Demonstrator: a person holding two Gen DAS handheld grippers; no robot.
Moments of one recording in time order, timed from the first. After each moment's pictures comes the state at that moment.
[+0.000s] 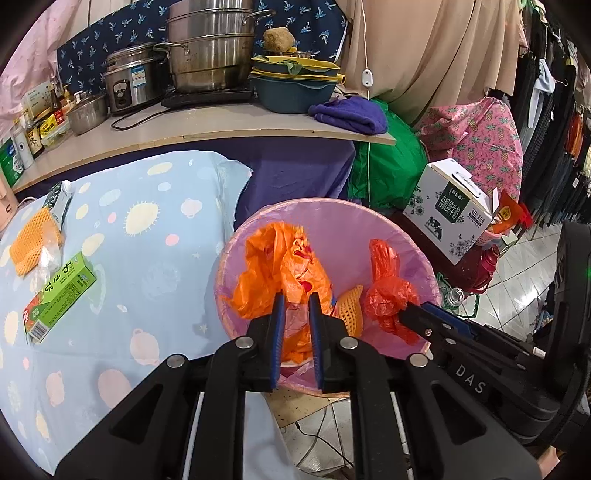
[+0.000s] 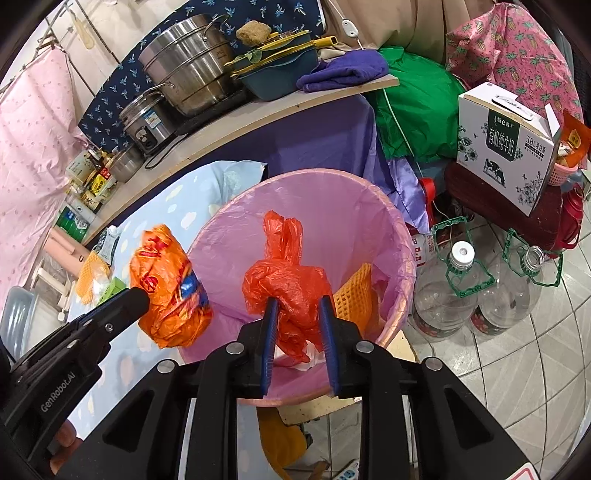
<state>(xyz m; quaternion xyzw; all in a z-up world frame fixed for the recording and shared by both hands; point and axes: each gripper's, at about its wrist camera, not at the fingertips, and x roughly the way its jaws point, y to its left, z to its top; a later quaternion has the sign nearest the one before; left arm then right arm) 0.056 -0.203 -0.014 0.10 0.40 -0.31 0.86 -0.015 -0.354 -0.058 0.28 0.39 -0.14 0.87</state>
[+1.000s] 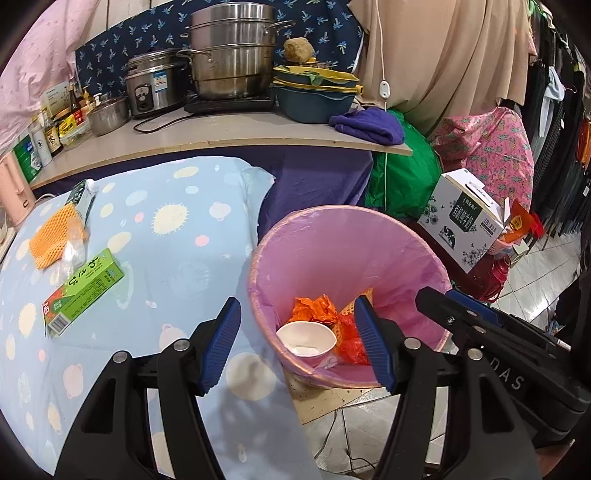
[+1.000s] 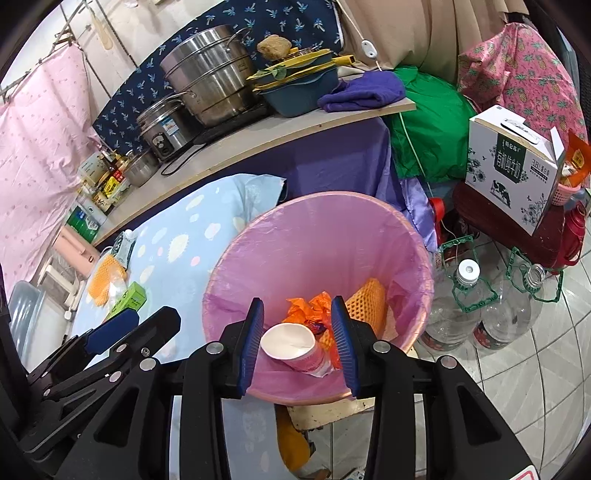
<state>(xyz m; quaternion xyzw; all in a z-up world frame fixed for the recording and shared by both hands) 0.054 -0.175 -0.003 0.09 0.39 -0.28 0.87 -0.014 -0.331 -0.028 0.27 0.37 -0.13 0.88</state>
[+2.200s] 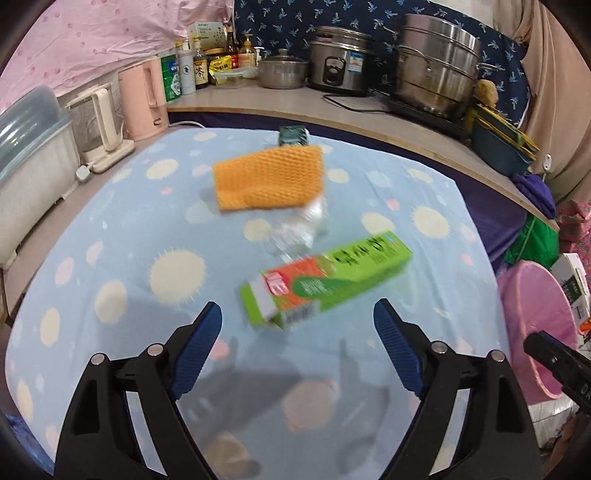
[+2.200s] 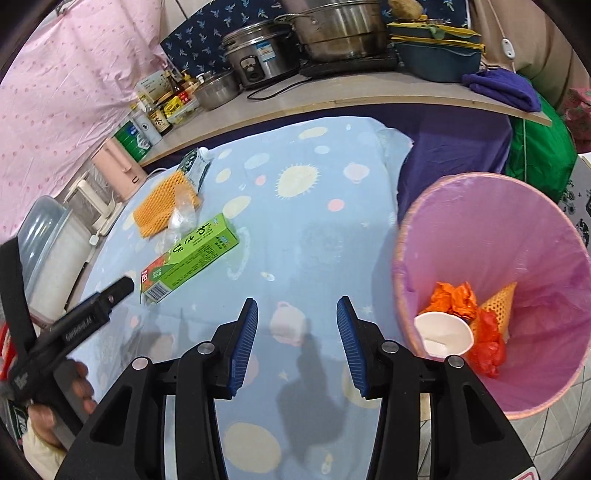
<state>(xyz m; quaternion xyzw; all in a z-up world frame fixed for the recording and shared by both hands) 0.166 0.074 -0.030 0.00 0.40 -0.06 0.91 0.094 -0.172 -0.042 0.19 0.43 -0.01 0.88</state>
